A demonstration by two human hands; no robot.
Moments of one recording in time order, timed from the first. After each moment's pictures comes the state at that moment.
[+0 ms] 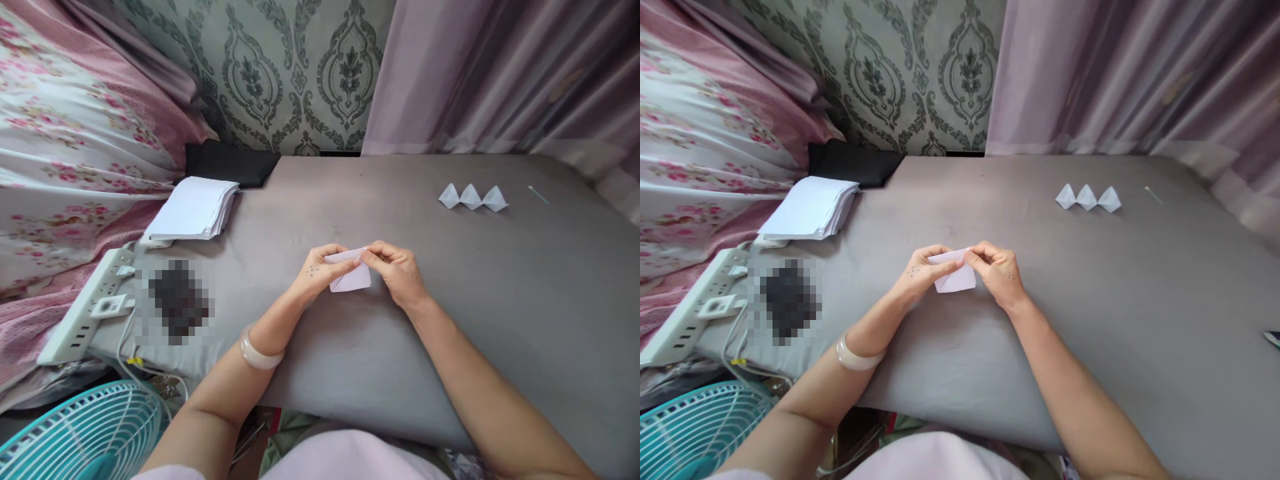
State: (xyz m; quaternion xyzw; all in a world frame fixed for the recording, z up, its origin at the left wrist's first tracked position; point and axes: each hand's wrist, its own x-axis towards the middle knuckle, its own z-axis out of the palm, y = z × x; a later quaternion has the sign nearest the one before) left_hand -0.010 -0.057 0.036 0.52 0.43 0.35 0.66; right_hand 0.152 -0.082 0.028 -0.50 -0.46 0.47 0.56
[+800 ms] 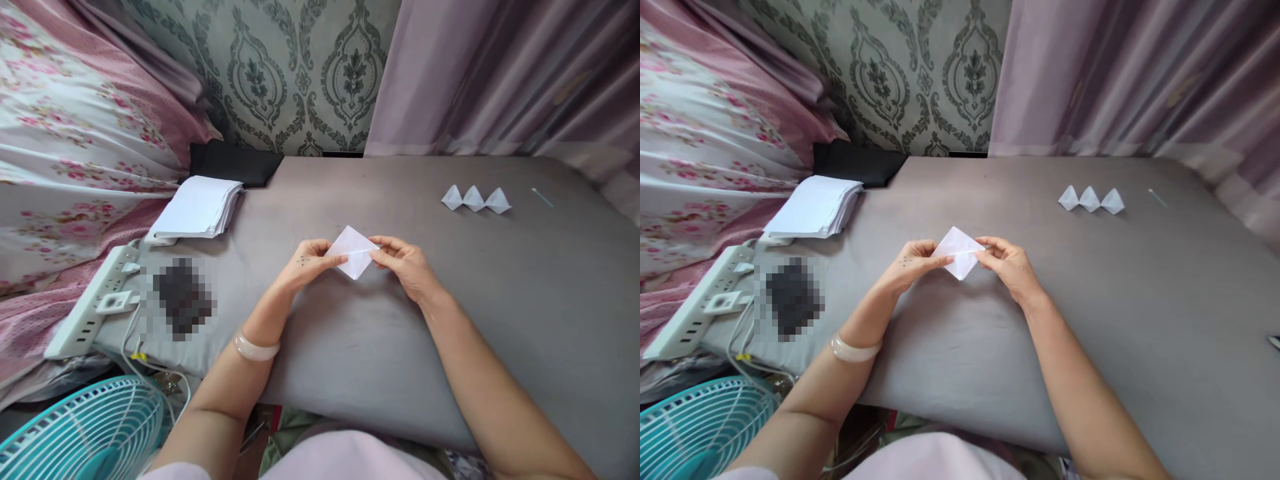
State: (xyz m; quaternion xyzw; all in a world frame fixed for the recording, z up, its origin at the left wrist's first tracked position) left_hand -0.035 -0.038 0.039 0.57 0.43 0.32 0.63; right_hand 0.174 -0.075 0.027 -0.54 -0.45 0.50 0.51
